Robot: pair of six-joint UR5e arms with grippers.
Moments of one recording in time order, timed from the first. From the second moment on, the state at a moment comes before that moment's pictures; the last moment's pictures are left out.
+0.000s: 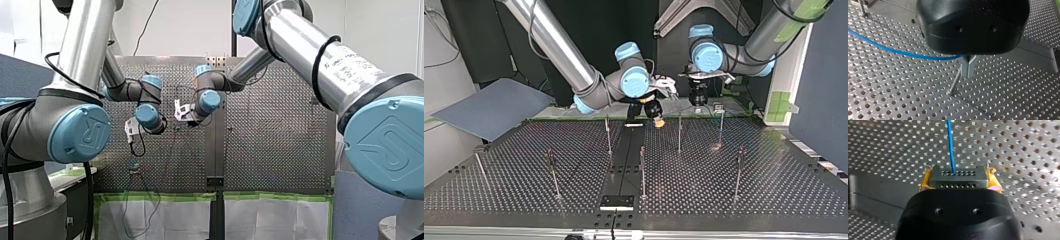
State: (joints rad) left arm -0.16 -1.86 -2.07 -2.57 -1.81 -1.82; right arm 2.44 -0.76 1.06 0.02 1.65 1.54
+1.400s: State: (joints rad) left arm -0.10 -1.98 -2.01 -2.41 -1.73 -1.88; right arm 2.37 -0.72 1.12 -0.08 1.56 1.58
